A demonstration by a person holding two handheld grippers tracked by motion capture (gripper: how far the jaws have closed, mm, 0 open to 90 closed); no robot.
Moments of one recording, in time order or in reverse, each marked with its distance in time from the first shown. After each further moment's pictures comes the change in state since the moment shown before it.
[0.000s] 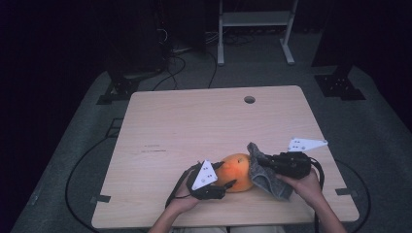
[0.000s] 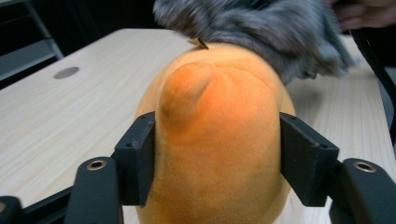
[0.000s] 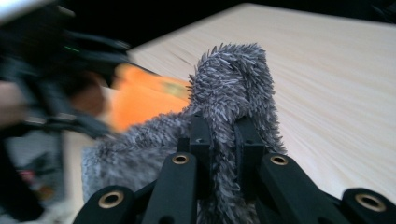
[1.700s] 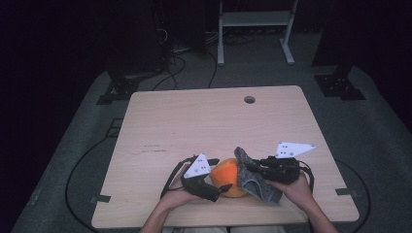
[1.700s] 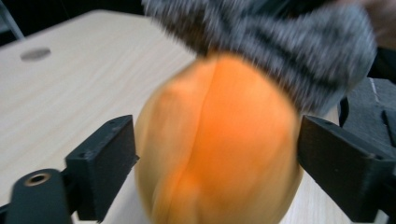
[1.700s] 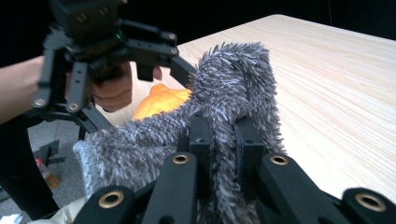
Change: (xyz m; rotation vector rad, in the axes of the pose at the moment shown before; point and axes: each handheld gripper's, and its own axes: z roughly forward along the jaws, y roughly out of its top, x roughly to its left) left arm 0.022 -0.001 -0.009 0.048 -0.166 -0.135; right arm 0.028 0.008 0.021 -0.001 0.052 -0.080
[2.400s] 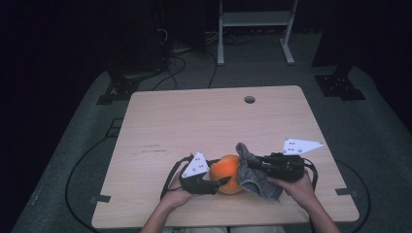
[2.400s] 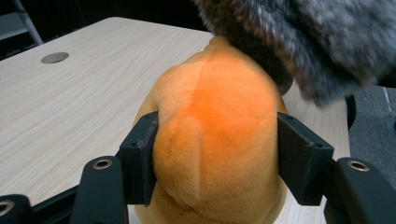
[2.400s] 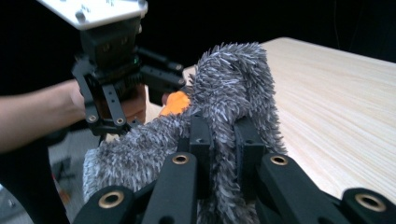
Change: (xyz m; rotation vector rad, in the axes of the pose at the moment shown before) left arm -0.008 0.010 -0.006 -0.037 0.063 0.014; right arm 0.005 0.012 -0.009 -0.072 0.040 0.004
